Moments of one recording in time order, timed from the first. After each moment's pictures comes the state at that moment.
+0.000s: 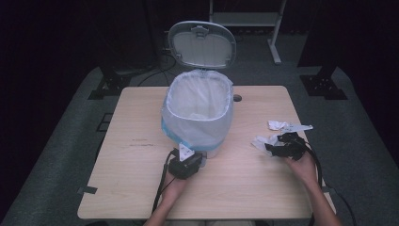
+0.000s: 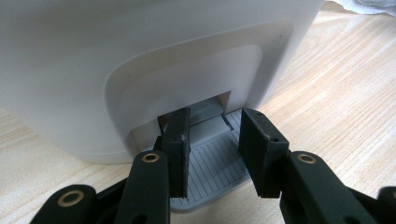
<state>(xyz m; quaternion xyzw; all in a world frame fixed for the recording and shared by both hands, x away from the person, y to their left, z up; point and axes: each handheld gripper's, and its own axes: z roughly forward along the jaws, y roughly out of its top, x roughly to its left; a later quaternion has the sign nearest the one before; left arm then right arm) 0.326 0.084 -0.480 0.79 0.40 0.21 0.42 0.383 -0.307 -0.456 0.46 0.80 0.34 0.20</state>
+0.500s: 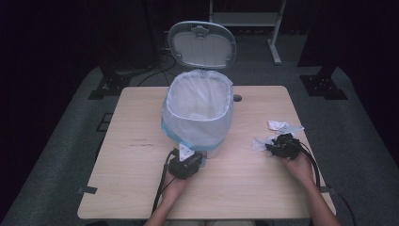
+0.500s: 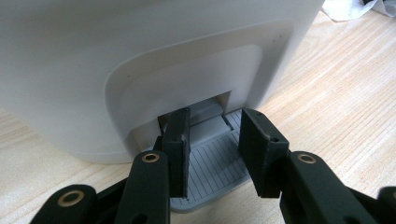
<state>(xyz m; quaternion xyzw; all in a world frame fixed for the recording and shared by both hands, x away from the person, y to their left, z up) 0.326 0.084 -0.480 0.79 0.40 0.21 0.42 0.390 -0.299 -0.471 0.45 0.82 0.30 0.20</state>
